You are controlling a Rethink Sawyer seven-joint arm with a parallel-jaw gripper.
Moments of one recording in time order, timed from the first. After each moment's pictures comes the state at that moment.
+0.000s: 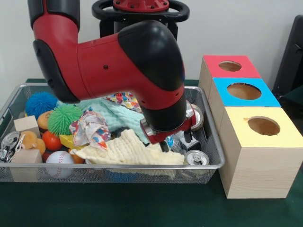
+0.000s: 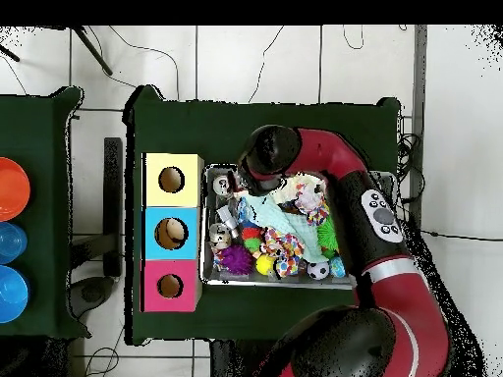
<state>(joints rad) -0.57 -0.28 0.63 1.17 -0.45 1.18 1.43</state>
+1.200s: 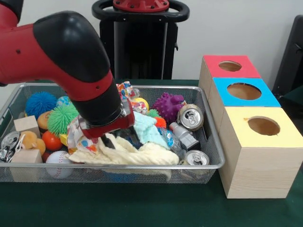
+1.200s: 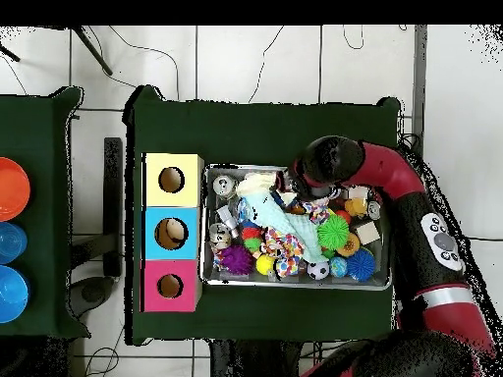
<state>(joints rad) -0.73 -0.32 0.61 1.24 -0.46 1.10 1.43</state>
